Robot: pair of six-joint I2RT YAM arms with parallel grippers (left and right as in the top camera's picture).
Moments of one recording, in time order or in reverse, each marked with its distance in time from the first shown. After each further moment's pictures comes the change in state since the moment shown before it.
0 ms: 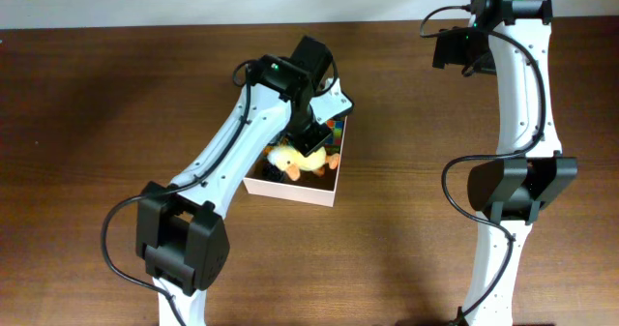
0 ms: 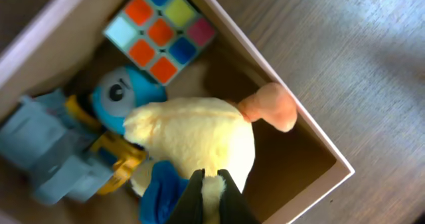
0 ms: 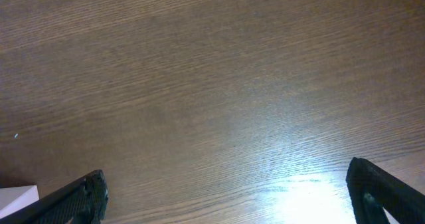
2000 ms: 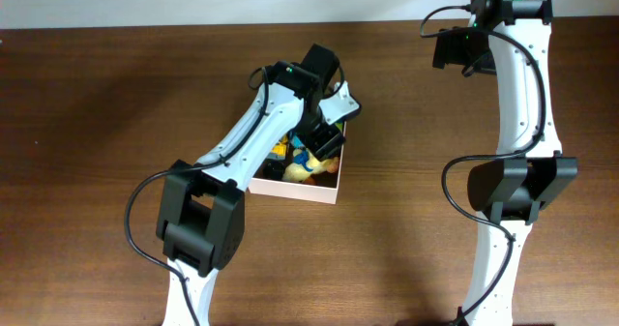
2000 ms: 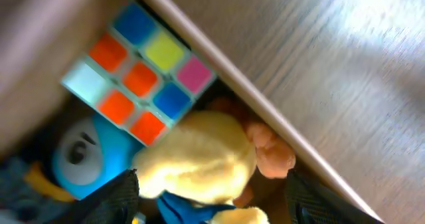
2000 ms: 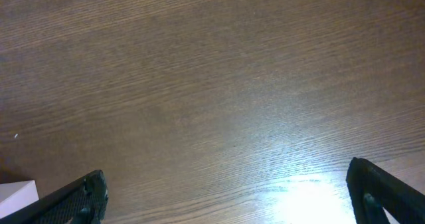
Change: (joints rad) left arm -0.001 0.133 0.042 0.115 0.045 0.006; right arm 0.000 0.000 0.000 0.000 0.000 0.000
